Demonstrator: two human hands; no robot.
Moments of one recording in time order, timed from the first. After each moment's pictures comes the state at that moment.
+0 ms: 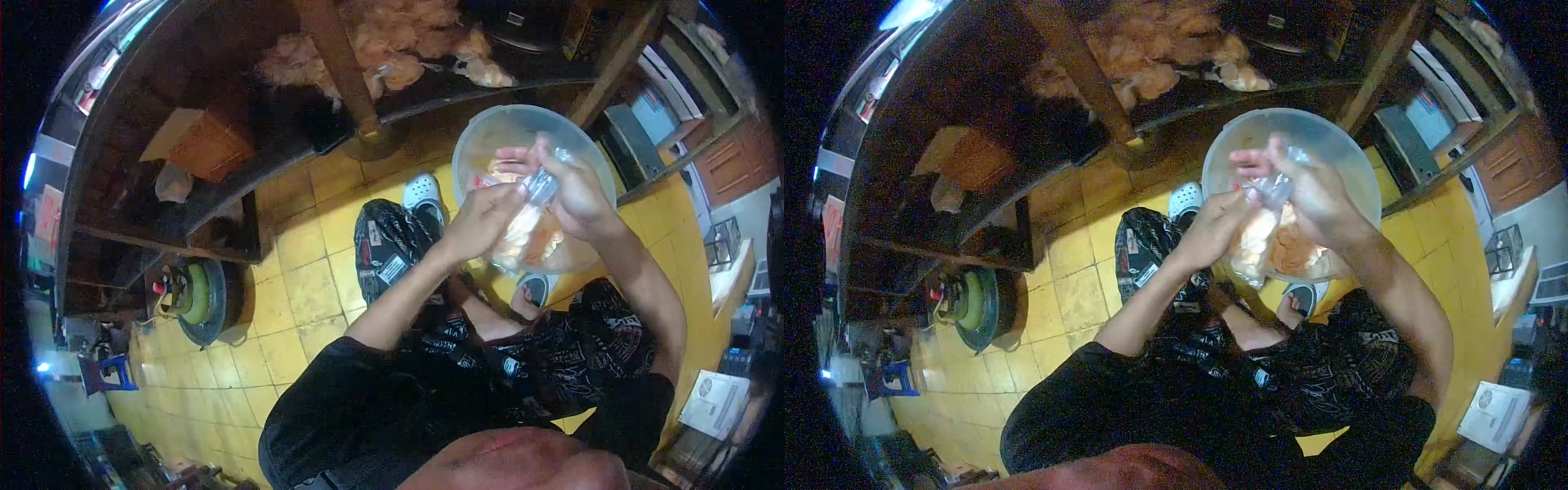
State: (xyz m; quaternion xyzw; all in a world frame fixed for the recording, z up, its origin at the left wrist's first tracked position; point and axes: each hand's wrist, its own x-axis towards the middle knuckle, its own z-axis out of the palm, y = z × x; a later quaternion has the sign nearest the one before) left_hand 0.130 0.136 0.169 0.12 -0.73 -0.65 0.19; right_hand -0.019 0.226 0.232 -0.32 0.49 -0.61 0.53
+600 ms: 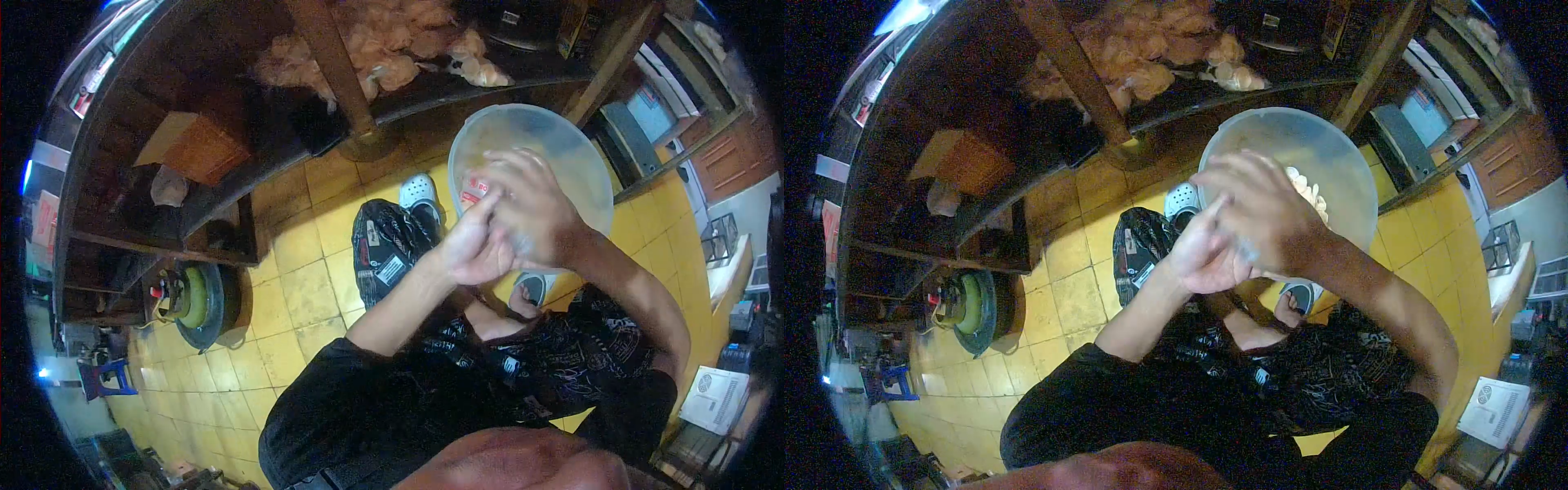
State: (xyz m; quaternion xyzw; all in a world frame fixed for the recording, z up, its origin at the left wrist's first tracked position) left_hand 0.142 0.157 0.190 0.01 -0.13 -0.99 -0.02; right_hand 0.014 0.233 0.251 -0.81 0.53 -0.24 -0.10
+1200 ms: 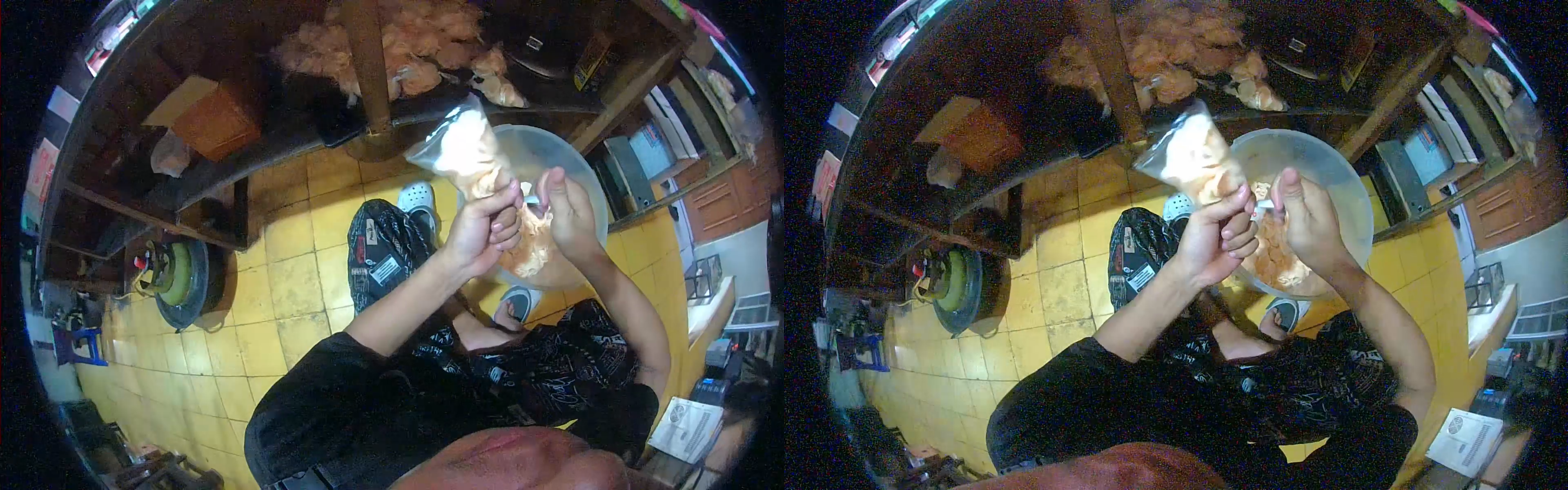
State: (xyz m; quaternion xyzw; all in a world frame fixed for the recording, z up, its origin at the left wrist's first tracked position) left_hand 0.136 0.145 0.195 0.02 -0.21 -0.96 0.20; right_hand -0.009 0.230 0.232 -0.55 0.61 -0.51 0.24
